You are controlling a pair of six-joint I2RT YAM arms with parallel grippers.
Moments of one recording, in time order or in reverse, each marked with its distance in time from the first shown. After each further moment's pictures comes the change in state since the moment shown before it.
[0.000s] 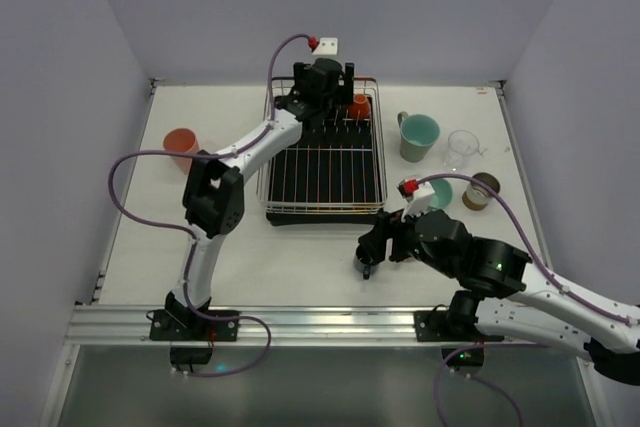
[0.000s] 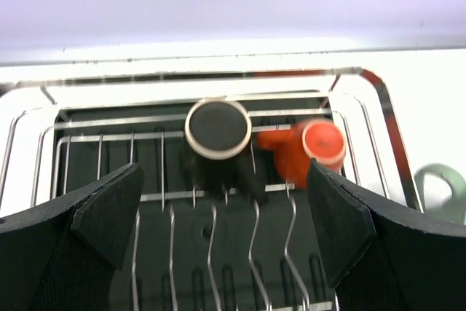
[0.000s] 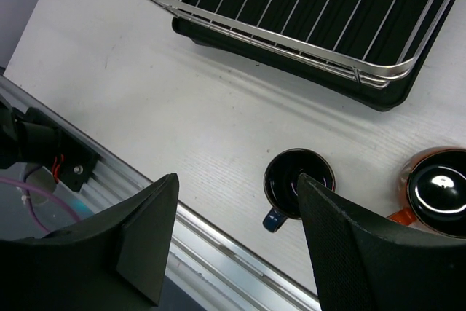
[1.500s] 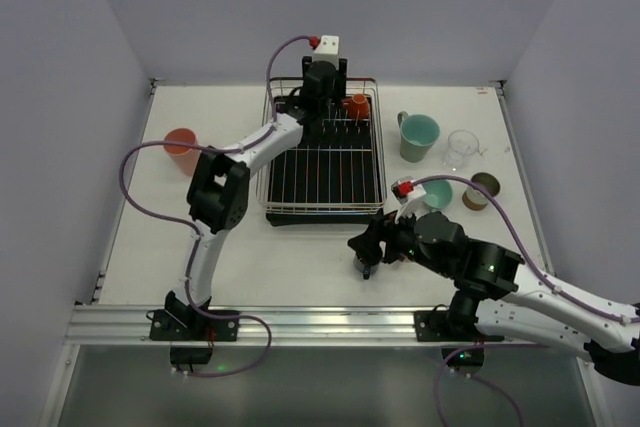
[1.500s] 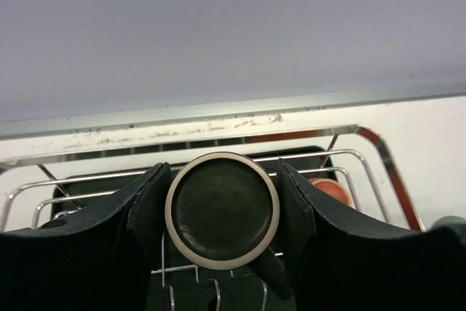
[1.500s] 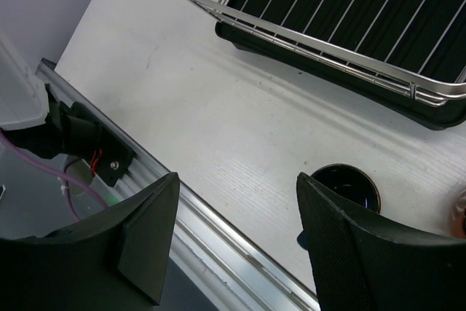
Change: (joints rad) left arm 0.027 0.121 0.012 0.315 0.009 0.148; right arm -0.001 -0.016 -0.076 0.148 -0.103 0.009
